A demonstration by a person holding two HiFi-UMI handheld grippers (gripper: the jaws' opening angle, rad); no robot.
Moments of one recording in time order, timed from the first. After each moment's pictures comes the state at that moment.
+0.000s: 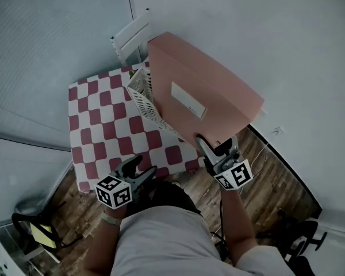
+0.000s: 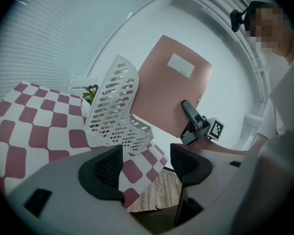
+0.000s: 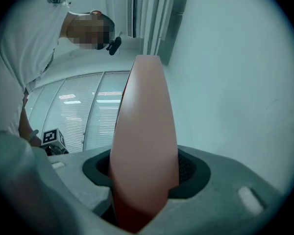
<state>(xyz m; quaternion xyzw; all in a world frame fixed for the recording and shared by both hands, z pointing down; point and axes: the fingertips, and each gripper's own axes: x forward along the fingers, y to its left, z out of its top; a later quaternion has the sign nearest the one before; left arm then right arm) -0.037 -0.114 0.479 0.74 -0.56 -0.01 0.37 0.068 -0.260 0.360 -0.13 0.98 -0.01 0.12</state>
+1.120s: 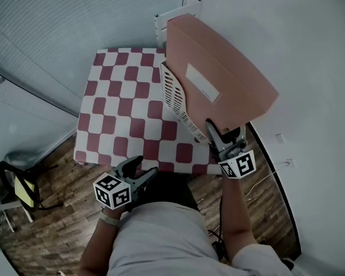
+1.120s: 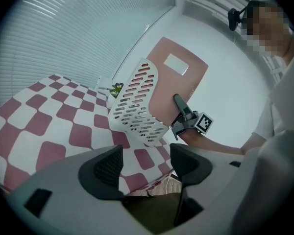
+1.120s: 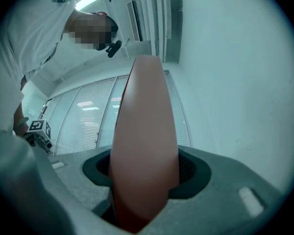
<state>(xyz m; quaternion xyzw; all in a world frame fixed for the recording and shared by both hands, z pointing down) -0.035 -0.068 0.533 0.66 -0.65 -0.05 0.38 0.006 -0.286 0.408 -0.03 0.99 0.00 0.15</state>
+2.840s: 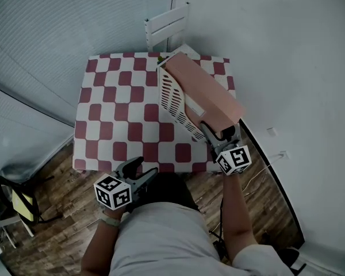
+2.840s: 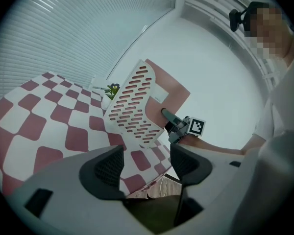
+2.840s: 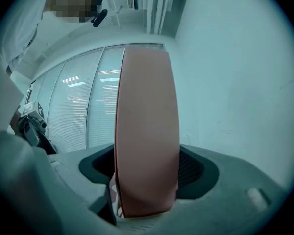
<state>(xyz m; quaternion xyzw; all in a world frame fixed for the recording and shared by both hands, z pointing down) -0.042 -0.063 0.526 0.69 -0.61 -0.07 0.38 0.008 -0.298 0.468 -0.11 0.99 -0.02 -0.02</state>
